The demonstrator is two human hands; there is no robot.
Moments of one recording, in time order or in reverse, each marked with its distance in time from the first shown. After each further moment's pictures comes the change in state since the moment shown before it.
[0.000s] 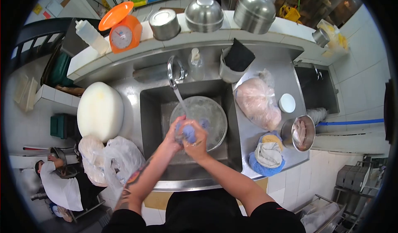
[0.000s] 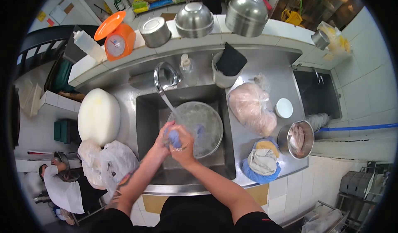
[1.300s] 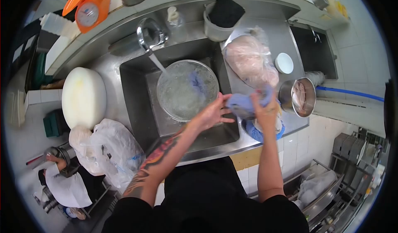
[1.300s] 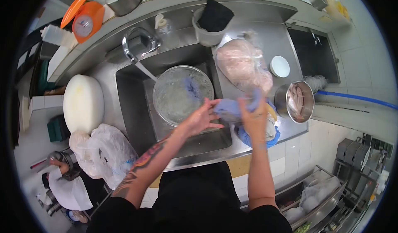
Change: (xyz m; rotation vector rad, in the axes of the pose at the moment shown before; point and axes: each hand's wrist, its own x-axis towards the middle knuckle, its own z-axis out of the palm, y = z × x) left_hand 0.061 -0.138 0.038 0.462 -0.448 -0.163; right_hand -0.018 -0.039 -0.234 -0.777 0.254 0.445
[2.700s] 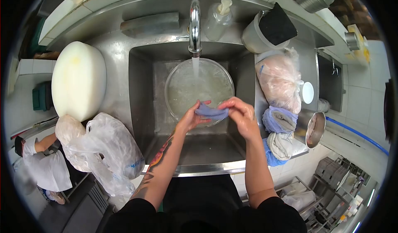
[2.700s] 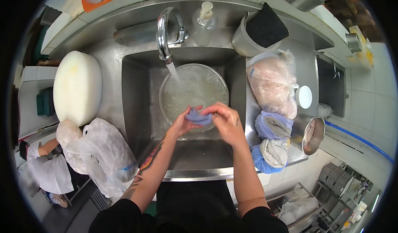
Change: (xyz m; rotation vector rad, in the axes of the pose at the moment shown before) left_hand -0.018 -0.024 -0.207 -0.311 0.269 0.066; right_hand 0.016 -0.056 0.150 0.464 -0.777 -0.111
